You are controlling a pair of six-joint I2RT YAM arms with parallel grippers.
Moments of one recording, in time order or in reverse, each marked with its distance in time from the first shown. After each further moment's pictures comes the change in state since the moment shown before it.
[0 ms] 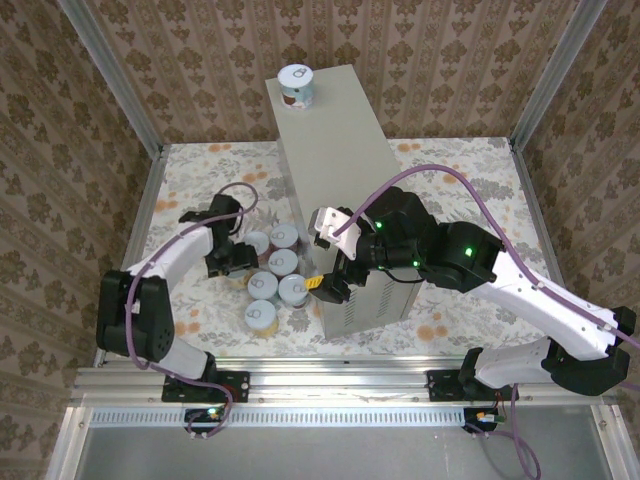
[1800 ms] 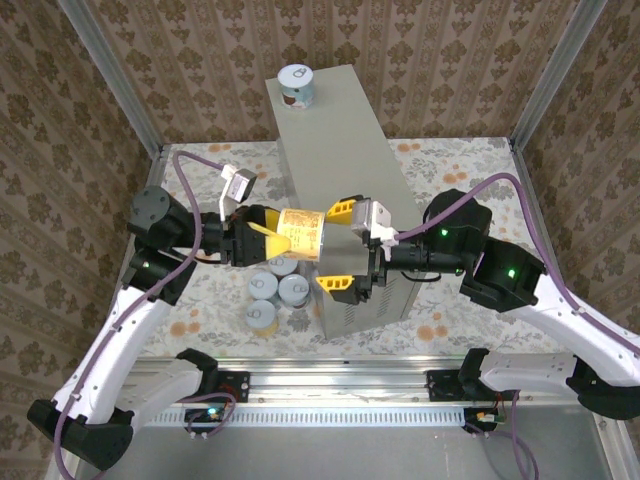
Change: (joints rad) left arm -0.230 -0.571 0.073 1.019 1.268 -0.548; right arm -0.055 -0.209 -0.175 0.391 -0.205 0.025
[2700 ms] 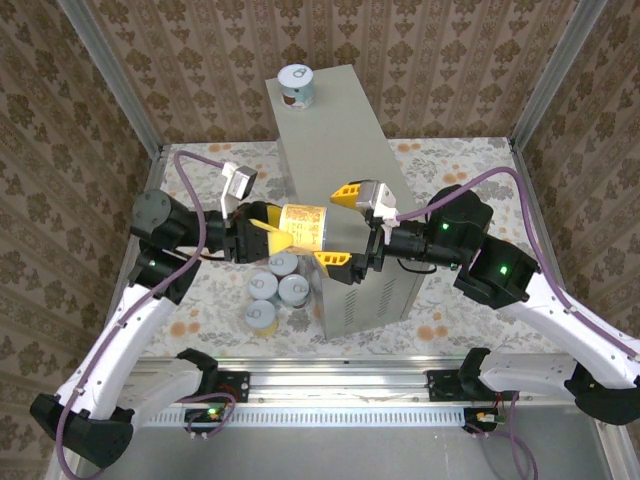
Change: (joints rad) left arm -0.005 0.014 -0.036 0.144 -0.025 -0.060; right arm -0.070 -0.002 -0.053 0.122 0.040 0.080
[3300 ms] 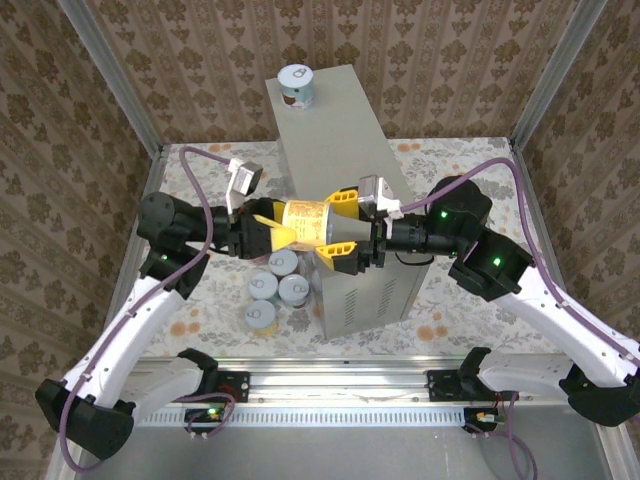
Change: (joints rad) left arm -0.021 0.052 -0.030 0.189 0.005 -0.111; right arm -0.078 0.026 -0.002 0.053 -0.211 0.050
